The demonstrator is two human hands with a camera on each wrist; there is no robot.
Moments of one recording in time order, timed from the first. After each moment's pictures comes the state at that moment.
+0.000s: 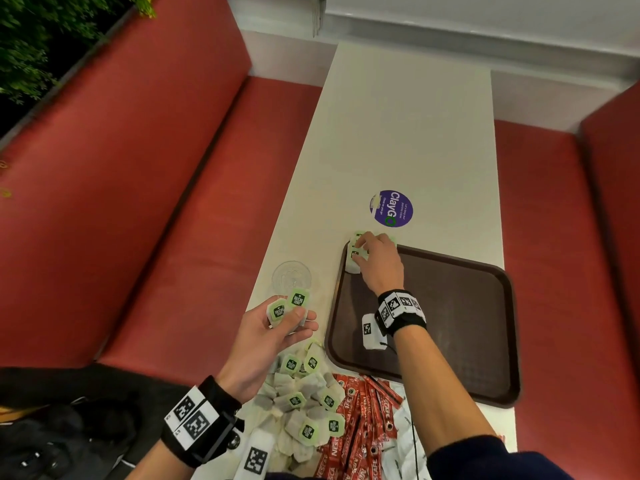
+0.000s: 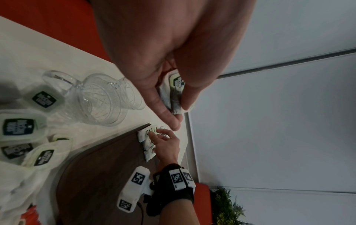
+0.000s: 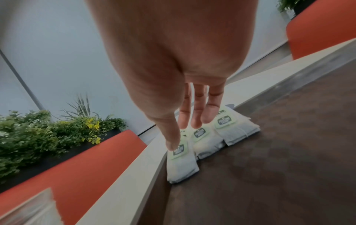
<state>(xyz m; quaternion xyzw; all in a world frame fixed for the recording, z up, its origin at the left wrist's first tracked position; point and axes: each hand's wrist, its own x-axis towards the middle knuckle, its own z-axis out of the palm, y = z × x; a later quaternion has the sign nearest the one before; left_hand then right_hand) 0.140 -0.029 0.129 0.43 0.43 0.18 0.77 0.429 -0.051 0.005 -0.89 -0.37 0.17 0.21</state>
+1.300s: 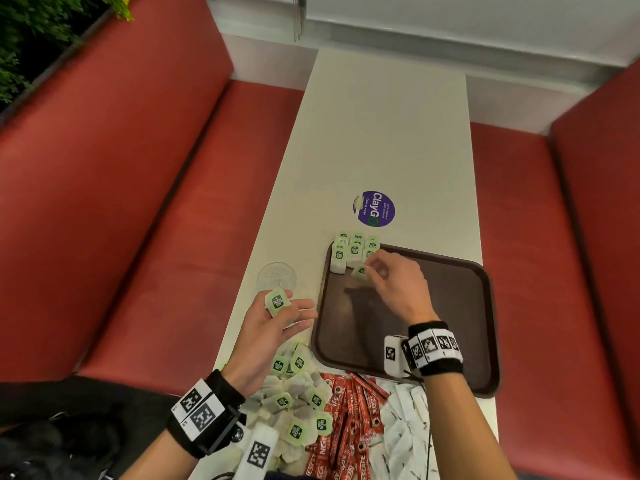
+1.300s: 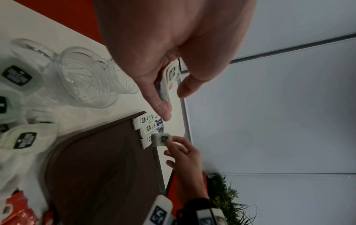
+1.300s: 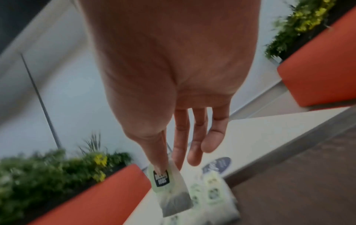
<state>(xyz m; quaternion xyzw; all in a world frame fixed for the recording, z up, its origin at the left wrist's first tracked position) 0.164 -0.037 0.134 0.42 0.45 0.17 0.77 0.433 -0.138 0.079 -0.87 -0.39 0.20 0.24</state>
